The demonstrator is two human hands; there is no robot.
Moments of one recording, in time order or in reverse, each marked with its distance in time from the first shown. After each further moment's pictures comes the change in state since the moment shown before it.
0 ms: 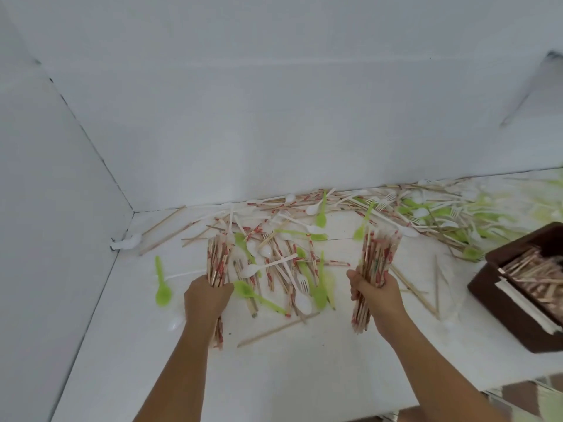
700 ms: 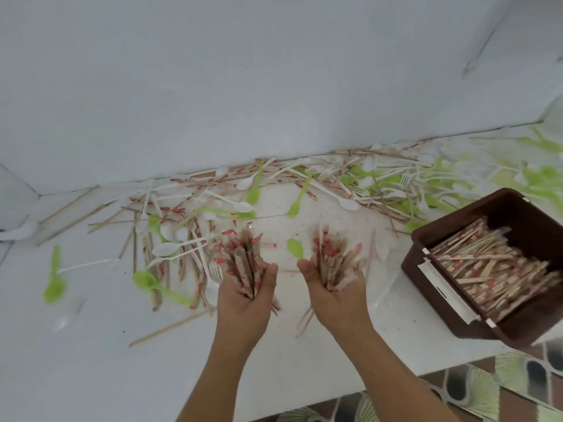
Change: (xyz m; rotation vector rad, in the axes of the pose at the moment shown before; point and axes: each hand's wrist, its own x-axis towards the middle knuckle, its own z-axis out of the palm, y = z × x) left_hand -0.186 0.151 0.170 -0.567 -0.126 0.390; right_hand 0.013 -0.006 -0.103 0.097 -0.037 -0.303
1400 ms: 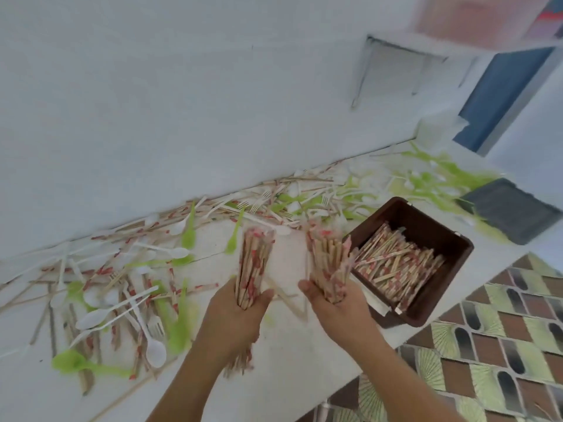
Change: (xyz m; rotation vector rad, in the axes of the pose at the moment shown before) left_hand 0.019 0.046 0.043 0.346 -0.509 -0.131; right_hand -0.006 -0.047 -0.094 -0.344 0.087 0.177
